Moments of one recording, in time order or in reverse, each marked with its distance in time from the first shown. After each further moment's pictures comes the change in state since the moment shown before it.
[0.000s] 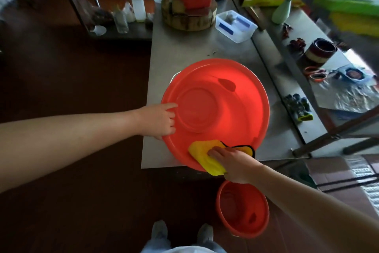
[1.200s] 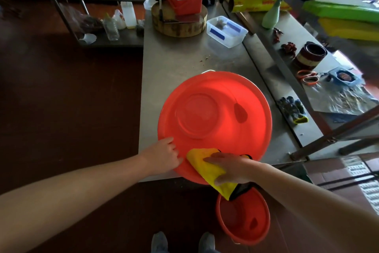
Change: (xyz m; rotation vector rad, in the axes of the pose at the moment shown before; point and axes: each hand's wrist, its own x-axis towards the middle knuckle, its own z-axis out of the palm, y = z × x) left_hand 0.030 0.068 0.002 -0.087 -0.085 -0.185; right_hand 0.030 0.034 0.008 0.301 -0.127 0.066
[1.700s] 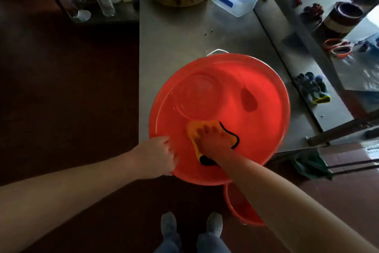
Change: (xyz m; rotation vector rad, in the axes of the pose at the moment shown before) left_hand -0.003 0.002 0.022 -0.020 0.034 0.165; right_hand 0.130 -0.032 0.017 0.126 0.191 0.334
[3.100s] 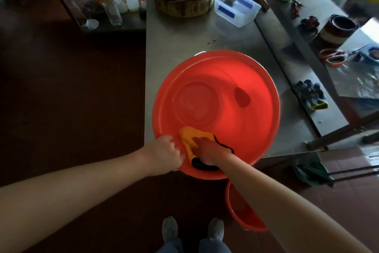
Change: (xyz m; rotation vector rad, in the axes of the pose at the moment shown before) left_hand -0.004 -0.001 -0.012 -0.060 0.033 -0.067; right_hand -0.036 -0.027 -0.016 0.176 -0.131 -0.085
